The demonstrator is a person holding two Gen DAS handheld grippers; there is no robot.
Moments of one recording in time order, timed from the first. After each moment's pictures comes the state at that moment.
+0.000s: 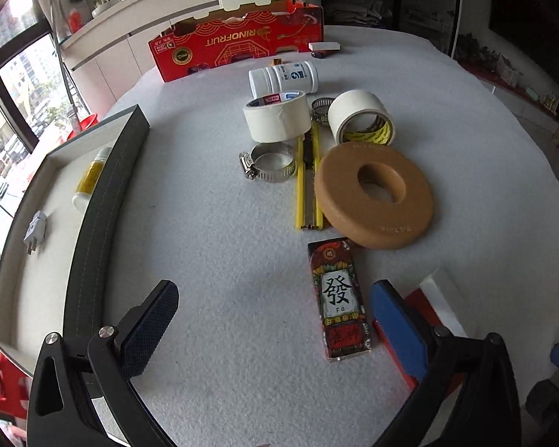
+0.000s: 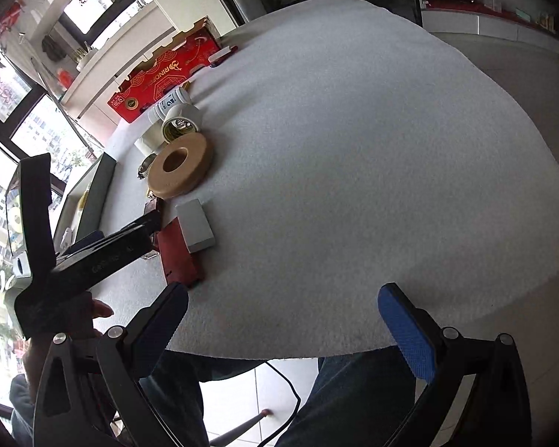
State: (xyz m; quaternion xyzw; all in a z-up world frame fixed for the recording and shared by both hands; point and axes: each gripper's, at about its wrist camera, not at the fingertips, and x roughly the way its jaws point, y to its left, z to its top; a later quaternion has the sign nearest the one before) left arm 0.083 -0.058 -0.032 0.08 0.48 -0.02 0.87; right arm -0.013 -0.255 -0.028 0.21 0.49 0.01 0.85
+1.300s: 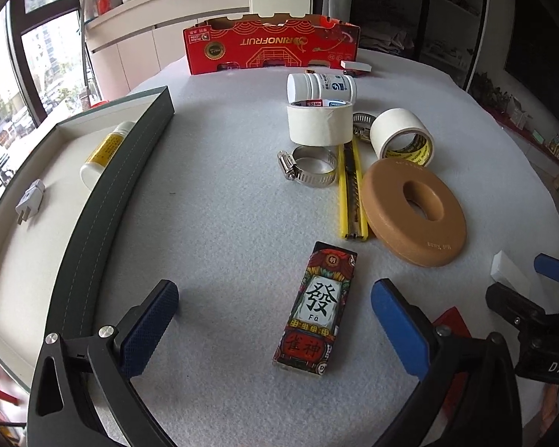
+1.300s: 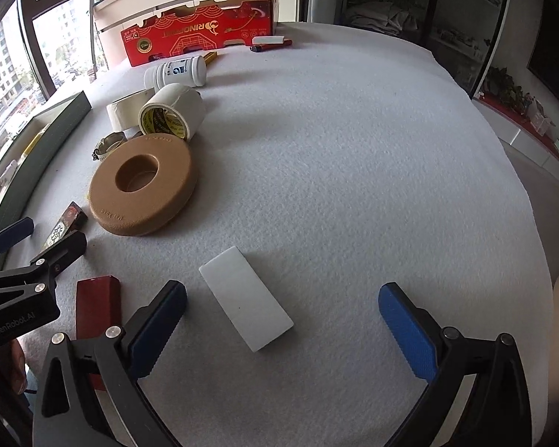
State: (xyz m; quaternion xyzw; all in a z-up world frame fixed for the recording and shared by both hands) left arm 0.084 -0.031 -0.040 0.01 0.45 -0.02 0.89; right arm 0.087 -0.226 -0.049 -0.02 0.49 0.04 0.87
